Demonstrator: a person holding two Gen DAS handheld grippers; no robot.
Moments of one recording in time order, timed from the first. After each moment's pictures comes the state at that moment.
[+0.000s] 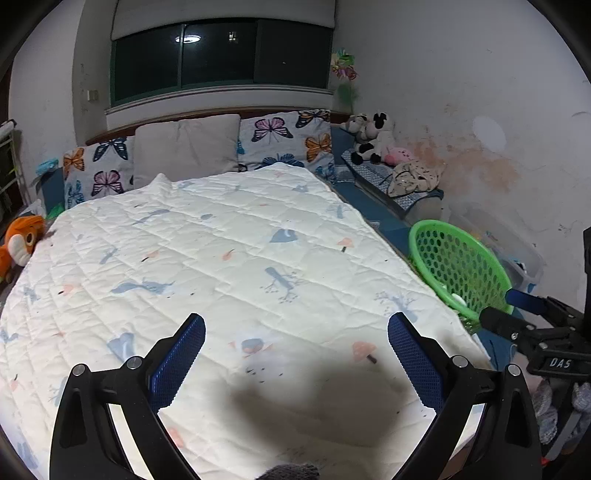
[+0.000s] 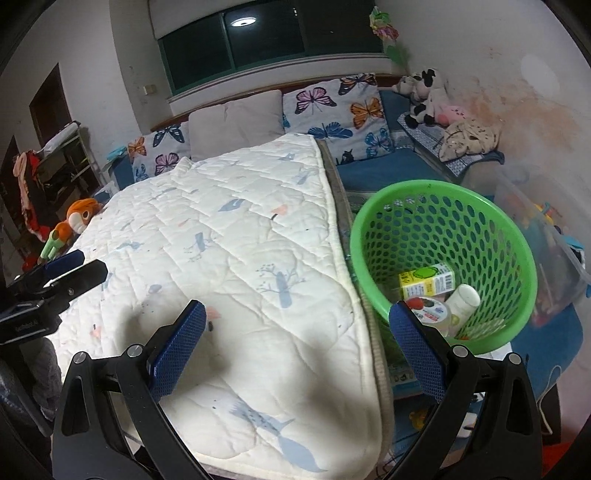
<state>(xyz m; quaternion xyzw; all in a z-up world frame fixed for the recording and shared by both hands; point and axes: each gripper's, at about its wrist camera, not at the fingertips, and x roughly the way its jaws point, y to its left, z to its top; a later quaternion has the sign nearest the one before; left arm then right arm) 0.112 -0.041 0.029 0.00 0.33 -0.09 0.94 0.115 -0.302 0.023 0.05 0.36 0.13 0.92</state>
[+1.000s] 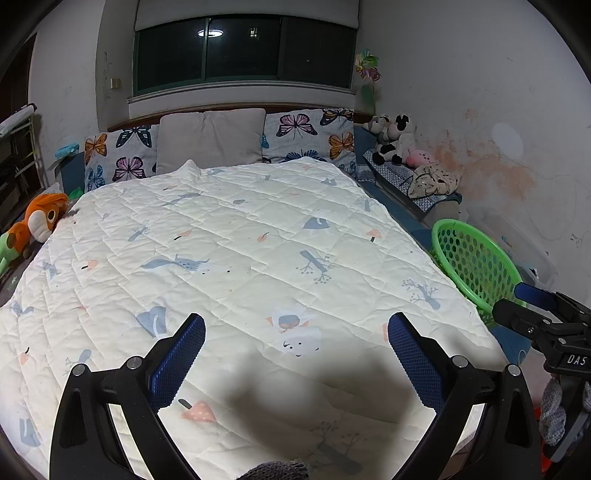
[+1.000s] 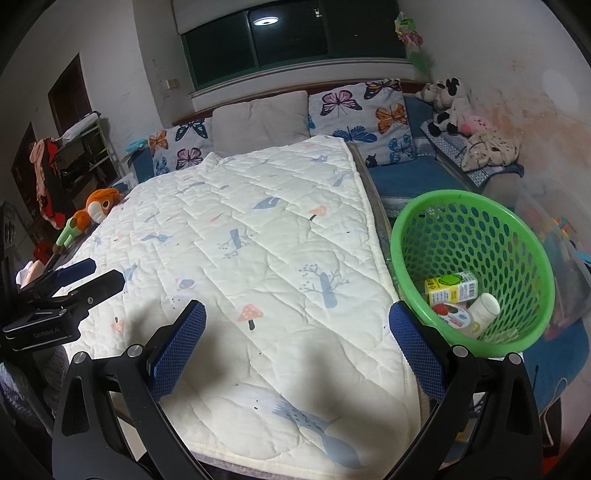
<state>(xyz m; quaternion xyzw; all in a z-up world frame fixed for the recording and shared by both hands) 0.094 -0.010 0.022 -0.02 0.34 -0.06 0.94 0.106 -0.270 0.030 0.03 0.35 0.16 0.92</state>
